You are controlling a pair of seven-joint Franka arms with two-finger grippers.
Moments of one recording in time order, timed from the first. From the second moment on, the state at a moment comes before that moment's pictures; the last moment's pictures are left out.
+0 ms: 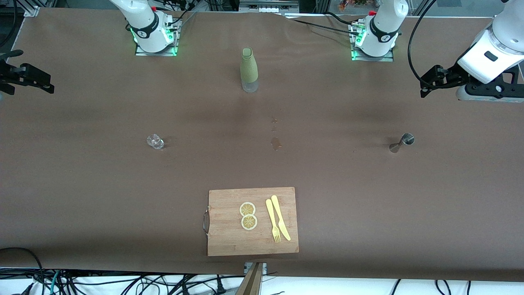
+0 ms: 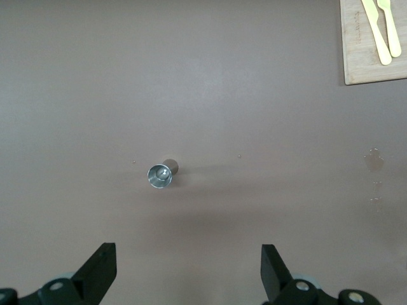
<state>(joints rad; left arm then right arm) 0.01 -0.06 -0.13 -1.67 0.01 1.60 -0.07 -0.02 0.06 -0.01 -1.46 -0.06 1.42 -0.12</state>
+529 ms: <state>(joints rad) 0.01 -0.06 -0.11 -1.69 0.01 1.60 -0.03 -0.02 0.06 -0.01 -1.46 -0.06 1.42 -0.12</state>
